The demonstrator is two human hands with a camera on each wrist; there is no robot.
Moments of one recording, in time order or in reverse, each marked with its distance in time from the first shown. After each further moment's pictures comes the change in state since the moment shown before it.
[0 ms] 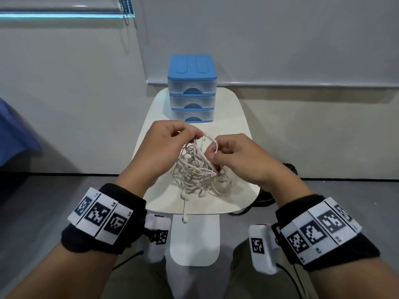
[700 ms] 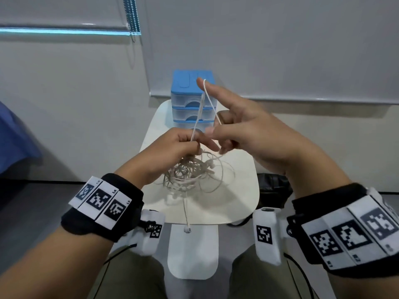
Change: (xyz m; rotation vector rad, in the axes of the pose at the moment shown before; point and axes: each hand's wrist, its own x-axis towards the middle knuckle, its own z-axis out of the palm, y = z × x) left_hand 0.013 0.013 -0.014 -0.006 -0.383 0.050; right_hand -0.012 -0.087 -0.026 0.146 -0.059 -0.230
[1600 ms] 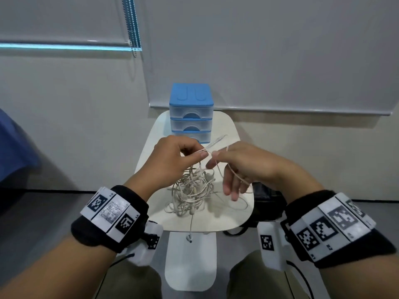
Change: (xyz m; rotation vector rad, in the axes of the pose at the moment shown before) left_hand 0.008 -0.008 0.008 0.328 0.261 0.148; right_hand -0.005 0.027 -0.011 -0.247 -0.124 0.487
